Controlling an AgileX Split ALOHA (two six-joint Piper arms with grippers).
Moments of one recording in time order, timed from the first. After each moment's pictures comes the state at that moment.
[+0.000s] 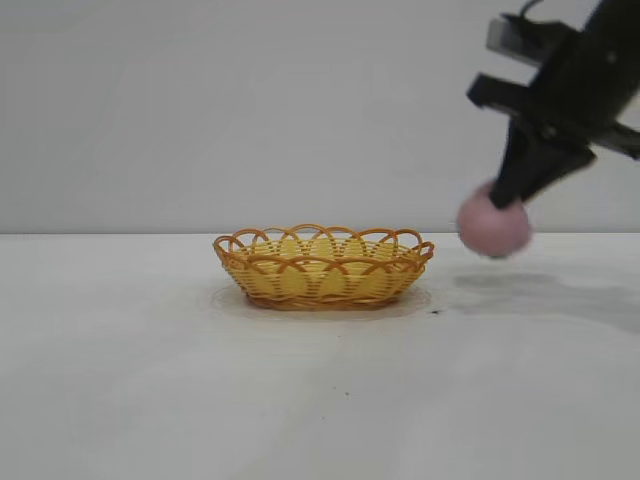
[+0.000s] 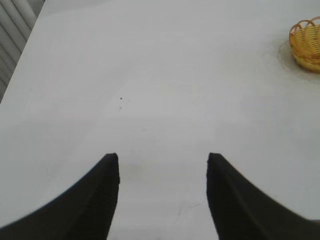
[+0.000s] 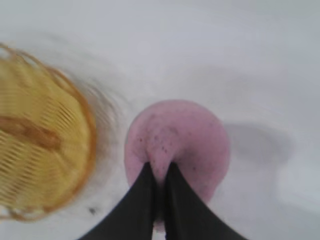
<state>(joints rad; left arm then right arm) -0.01 -0.02 -0.48 0.04 1.12 -0.01 0.20 1.87 -1.22 0.80 0.57 -0.78</state>
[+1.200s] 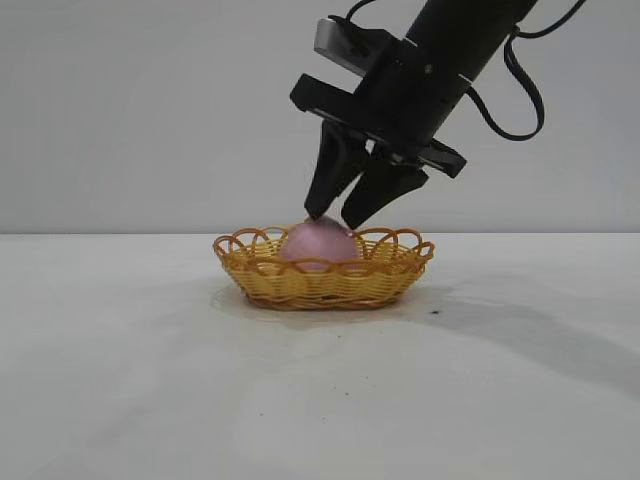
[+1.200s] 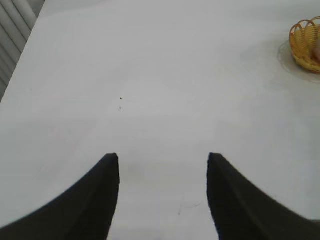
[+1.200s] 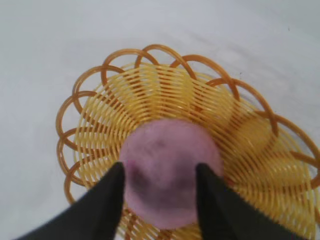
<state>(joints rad) -0.01 -0.02 -0.48 0.04 1.12 -0.01 0.45 2.04 -1.35 0.80 0.59 -0.76</state>
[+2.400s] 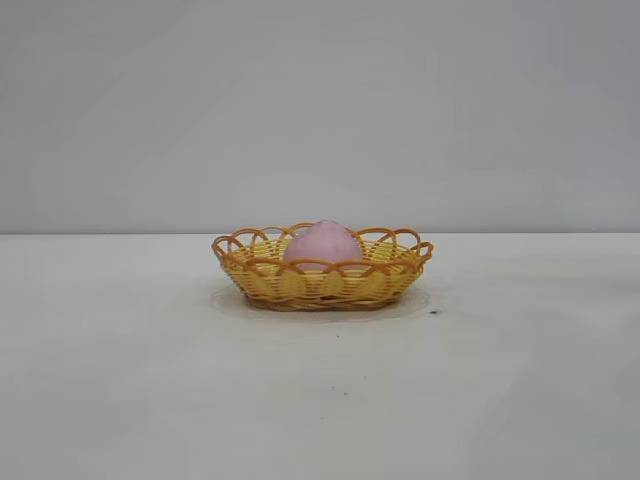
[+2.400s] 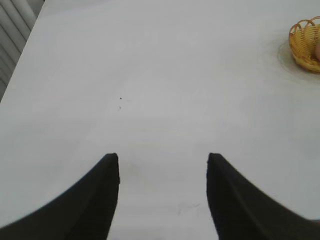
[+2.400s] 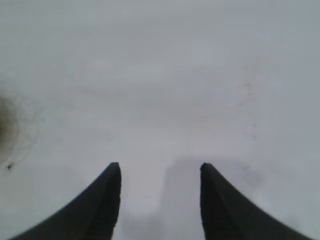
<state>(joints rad) -0.01 -0.02 -0.48 0.04 1.12 -0.01 -0.14 1.26 -0.70 0.64 0.48 -0.62</state>
